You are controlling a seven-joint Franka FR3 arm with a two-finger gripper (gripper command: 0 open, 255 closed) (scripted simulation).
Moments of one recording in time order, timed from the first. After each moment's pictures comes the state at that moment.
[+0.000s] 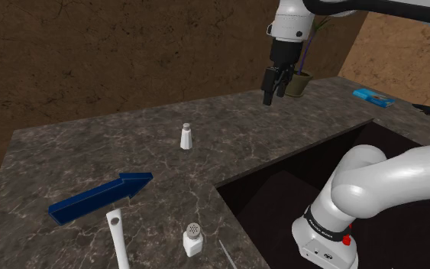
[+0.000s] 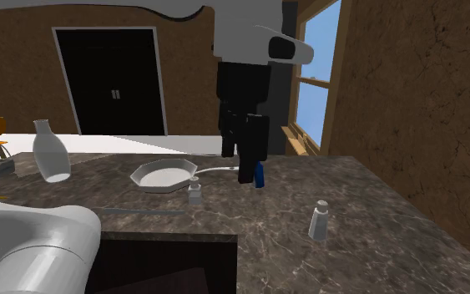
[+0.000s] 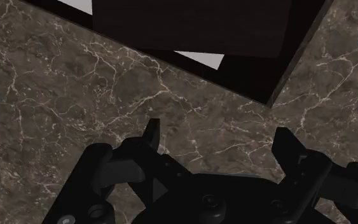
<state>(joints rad) -0.02 -0.76 0.03 -2.27 0.06 1.44 -0.01</state>
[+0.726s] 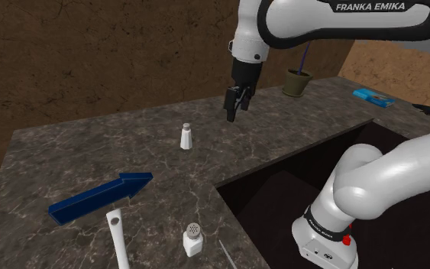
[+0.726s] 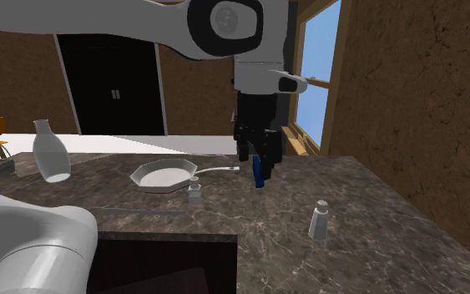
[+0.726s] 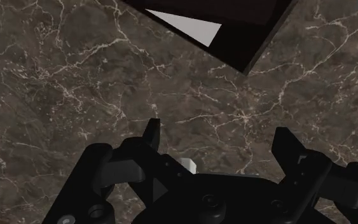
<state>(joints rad) 0.05 -0.61 0.16 -2.31 0.11 1.70 0.03</state>
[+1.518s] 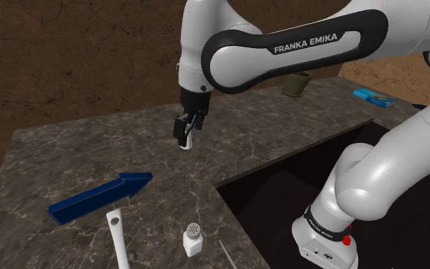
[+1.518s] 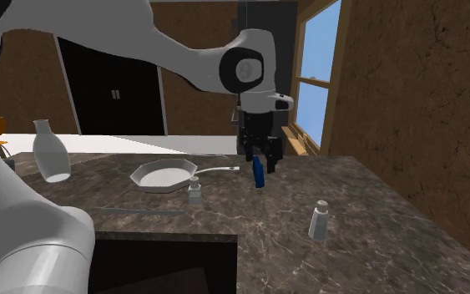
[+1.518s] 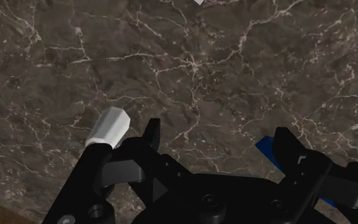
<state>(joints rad) 0.12 -0.32 0.34 -2.23 0.10 2.00 0.12</state>
